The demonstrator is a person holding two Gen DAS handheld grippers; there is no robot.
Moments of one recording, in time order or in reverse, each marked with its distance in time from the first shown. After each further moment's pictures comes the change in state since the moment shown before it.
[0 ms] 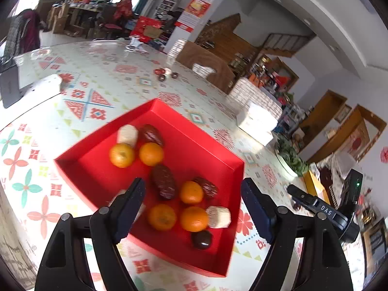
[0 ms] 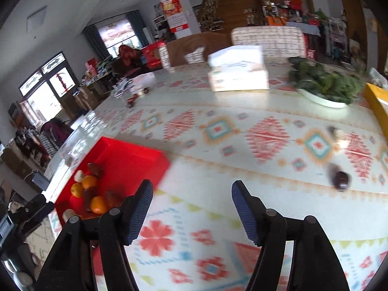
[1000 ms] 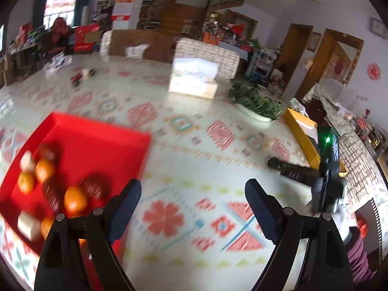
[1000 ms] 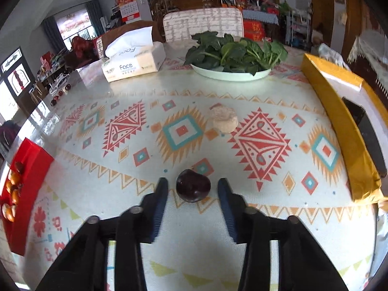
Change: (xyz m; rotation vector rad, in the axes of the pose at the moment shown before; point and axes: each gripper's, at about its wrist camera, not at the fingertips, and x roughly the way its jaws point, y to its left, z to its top) left arm 0.073 -0.173 -0.029 0.392 0.163 -0.057; right arm 0.006 -0.151 -0.006 0.043 0.084 -0.265
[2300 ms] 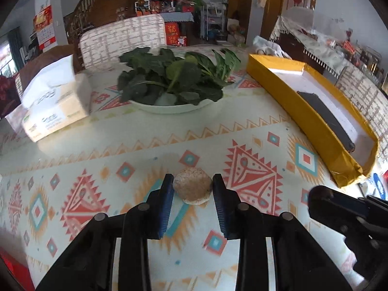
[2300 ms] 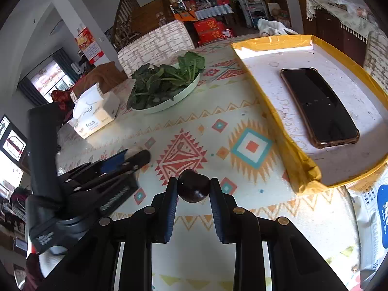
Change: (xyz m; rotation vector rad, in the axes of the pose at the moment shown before) left arm 0.231 -0.183 0.053 0.377 0.175 -0.045; right arm -0.041 -0.102 0.004 0.335 -0.063 0.043
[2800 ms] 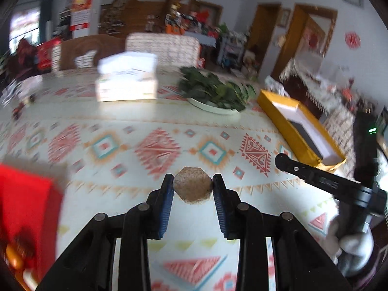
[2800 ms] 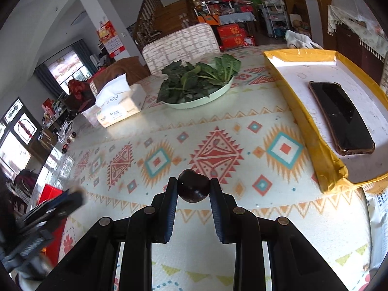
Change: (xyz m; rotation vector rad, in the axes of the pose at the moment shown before) left arm -0.137 0.074 -0.091 -0.234 -0.161 -0.033; right arm -0.002 0.036 -0.011 -0.109 -0.028 0.066
